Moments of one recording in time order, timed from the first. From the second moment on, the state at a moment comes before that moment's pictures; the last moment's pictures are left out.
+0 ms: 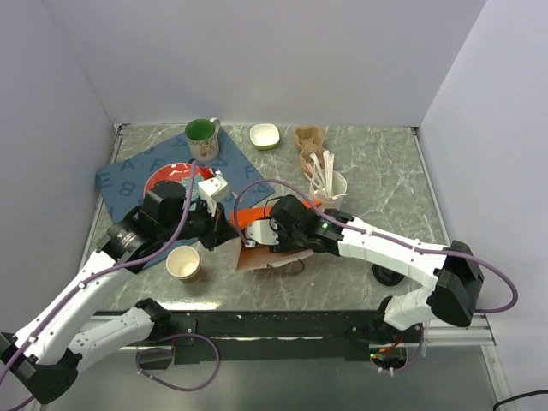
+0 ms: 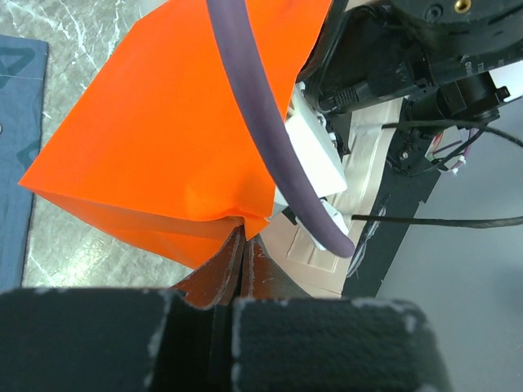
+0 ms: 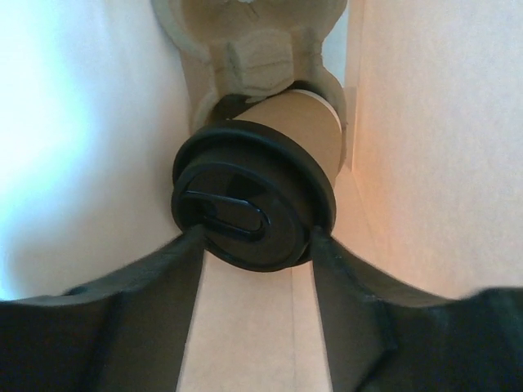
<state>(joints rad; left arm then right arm) -0.63 0.88 1.02 -0.63 0.44 -0.13 0.99 1.40 1.10 -0.66 0.19 -0.80</state>
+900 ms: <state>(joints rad) -0.63 0.88 1.02 -0.64 0.42 -0.12 0.97 1.39 1.11 -0.66 0.11 -0.83</state>
